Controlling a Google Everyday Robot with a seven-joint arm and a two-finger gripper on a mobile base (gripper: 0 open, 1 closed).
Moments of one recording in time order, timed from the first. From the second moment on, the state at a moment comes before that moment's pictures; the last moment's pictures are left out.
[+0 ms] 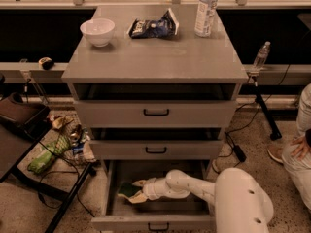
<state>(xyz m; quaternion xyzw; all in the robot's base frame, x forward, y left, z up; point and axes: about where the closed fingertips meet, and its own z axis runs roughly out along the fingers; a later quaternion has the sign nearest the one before) 0.577 0.096 0.190 -0.54 0.70 0.32 0.34</state>
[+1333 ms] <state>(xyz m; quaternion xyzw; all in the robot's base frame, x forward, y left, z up) 0.578 0.099 0.187 -0.54 0.70 0.33 0.34</state>
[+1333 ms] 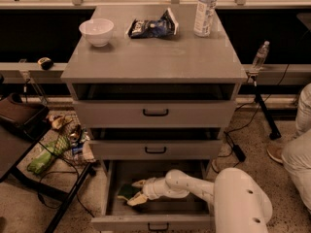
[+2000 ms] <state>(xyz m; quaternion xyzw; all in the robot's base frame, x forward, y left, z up) 0.578 0.099 0.190 -0.54 0.70 0.32 0.33</state>
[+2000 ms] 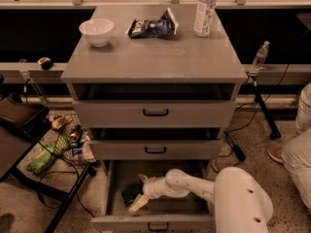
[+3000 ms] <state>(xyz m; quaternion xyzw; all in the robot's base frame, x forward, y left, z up) 0.525 -0.001 0.278 -0.61 0.70 0.23 0.29</state>
